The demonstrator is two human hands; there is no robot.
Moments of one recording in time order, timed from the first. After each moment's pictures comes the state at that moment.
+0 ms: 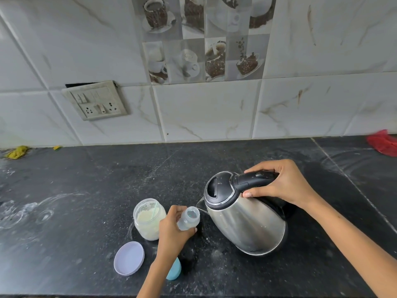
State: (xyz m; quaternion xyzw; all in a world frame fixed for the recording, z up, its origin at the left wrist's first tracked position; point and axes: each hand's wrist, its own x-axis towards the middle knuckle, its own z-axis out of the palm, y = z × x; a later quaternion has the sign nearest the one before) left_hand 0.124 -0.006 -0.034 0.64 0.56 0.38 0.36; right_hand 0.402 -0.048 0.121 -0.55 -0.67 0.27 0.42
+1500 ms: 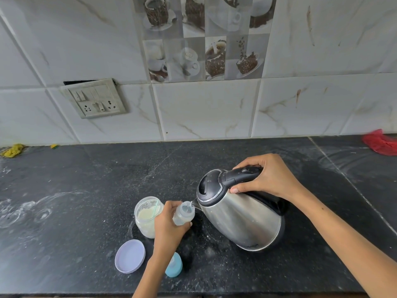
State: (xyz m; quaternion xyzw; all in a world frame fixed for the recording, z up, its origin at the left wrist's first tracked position) left_hand 0.116 -0.007 -0.019 0.63 0.56 0.41 0.34; right_hand 0.374 -0.038 0.135 -0.61 -0.68 0.23 0.34
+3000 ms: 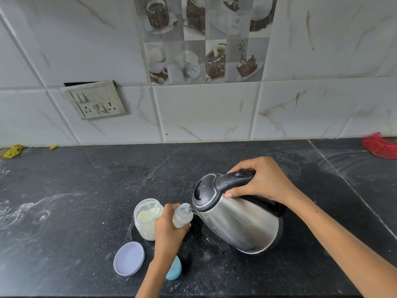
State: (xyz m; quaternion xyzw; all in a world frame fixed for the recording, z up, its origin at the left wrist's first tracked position) left_hand 0.119 -0.008 -0.024 0.63 0.56 0.43 0.32; right_hand 0.363 -0.035 0.138 -0.61 -0.69 0.21 0.32
